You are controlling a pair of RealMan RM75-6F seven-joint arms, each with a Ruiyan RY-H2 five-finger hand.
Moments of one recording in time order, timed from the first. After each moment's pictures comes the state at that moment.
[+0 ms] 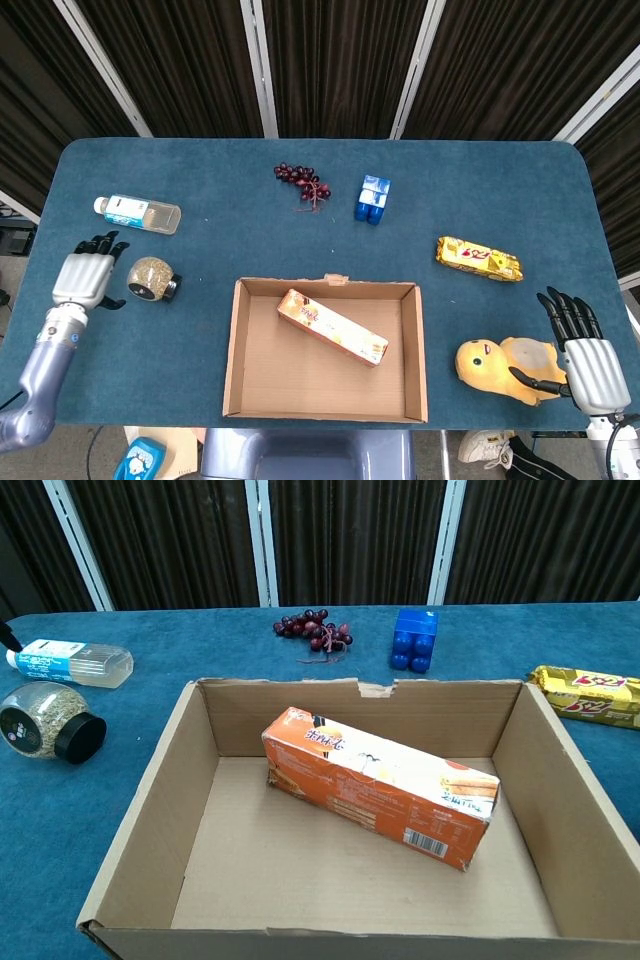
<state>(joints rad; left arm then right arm) -0.58 -1.22 -0.11 -1.60 0.84 0.99 0.55 0.07 -1.13 0.03 -1.59 -1.60 1.53 0.11</state>
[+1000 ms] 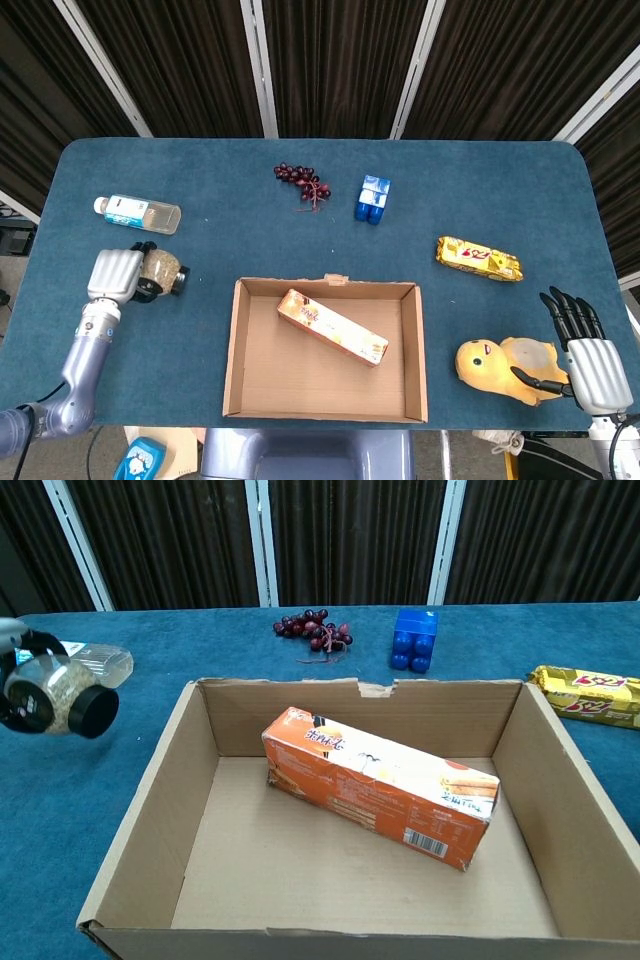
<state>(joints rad) -0.63 -1.36 -0.12 -1.53 0.85 1.09 0.54 0.06 -1.13 0.03 -1.60 -1.59 1.53 0.13</state>
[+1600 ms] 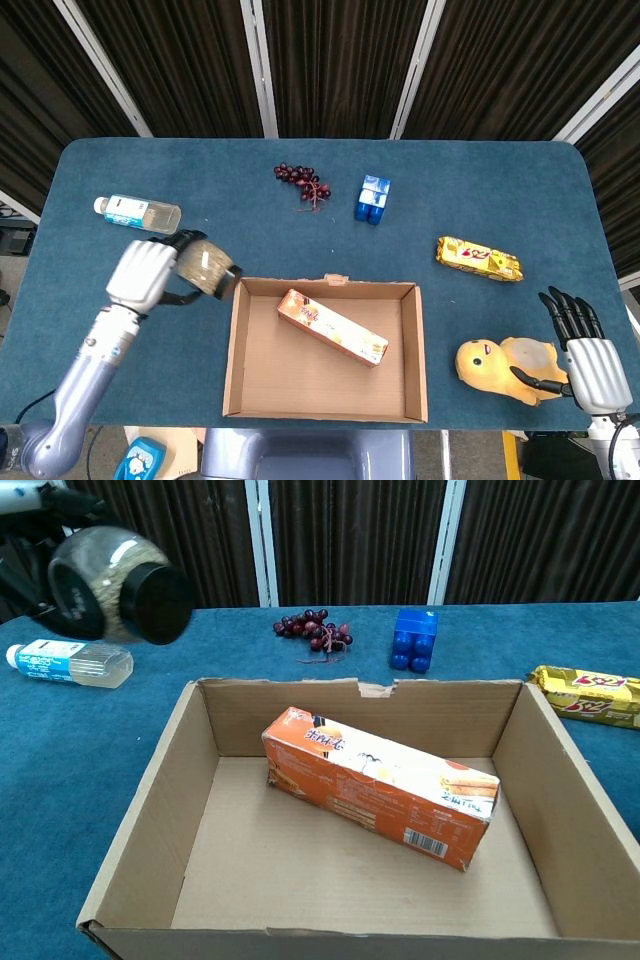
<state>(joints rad) -0.62 -1.17 -0.20 -2.03 1.11 1.19 0.44 0.07 -1.13 0.03 -1.60 -1.59 1.52 0.13</state>
